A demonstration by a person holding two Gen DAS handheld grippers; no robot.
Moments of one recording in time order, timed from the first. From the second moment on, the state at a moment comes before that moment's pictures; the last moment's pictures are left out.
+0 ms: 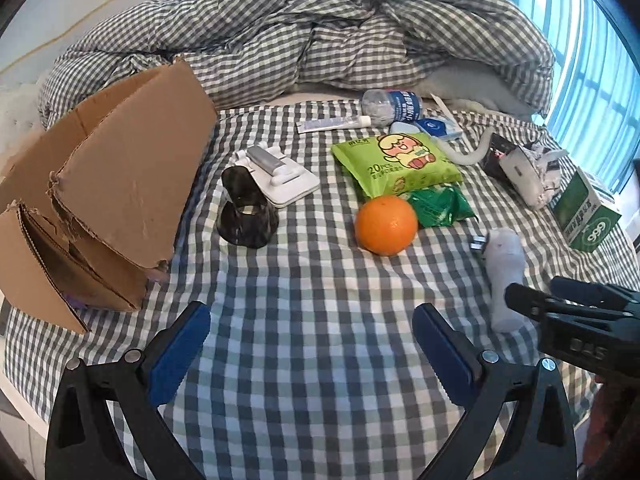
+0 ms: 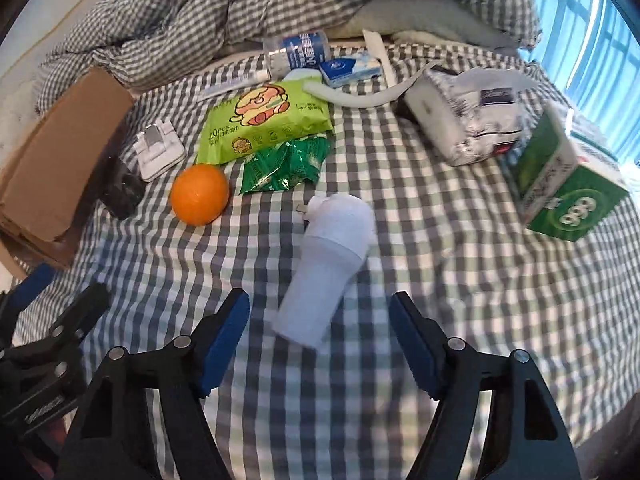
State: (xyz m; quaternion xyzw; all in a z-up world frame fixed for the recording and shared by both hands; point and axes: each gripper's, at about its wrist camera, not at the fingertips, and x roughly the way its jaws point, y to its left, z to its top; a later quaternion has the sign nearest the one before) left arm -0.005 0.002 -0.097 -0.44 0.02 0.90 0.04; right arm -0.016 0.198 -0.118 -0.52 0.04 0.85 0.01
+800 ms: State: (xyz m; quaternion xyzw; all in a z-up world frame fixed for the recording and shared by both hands) left arm -0.100 0.061 -0.171 -0.48 0.02 0.87 0.09; right arm -0.019 0.241 -0.113 -0.53 0.07 0.84 0.04
